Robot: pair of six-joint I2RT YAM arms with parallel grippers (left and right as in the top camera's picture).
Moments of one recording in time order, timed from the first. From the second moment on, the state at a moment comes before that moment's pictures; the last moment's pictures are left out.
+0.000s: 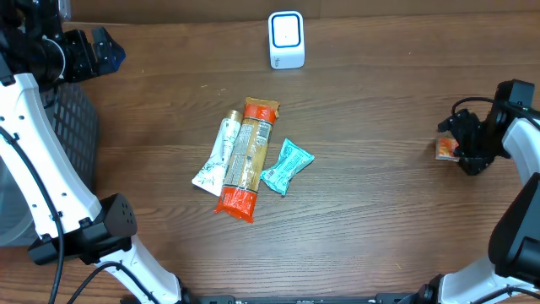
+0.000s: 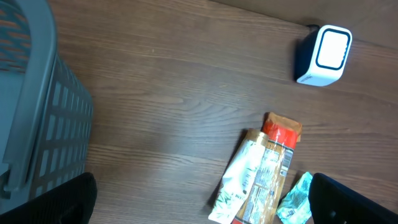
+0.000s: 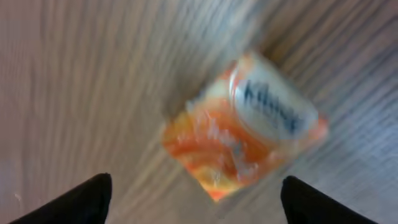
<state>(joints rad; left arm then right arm) 0.37 2.01 2.67 -1.69 0.30 0.06 -0.35 1.80 1.21 -0.79 -0.21 0.66</state>
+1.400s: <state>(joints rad) 0.37 2.01 2.67 -1.69 0.30 0.06 0.40 2.01 1.37 -0.69 -0.48 -0.11</state>
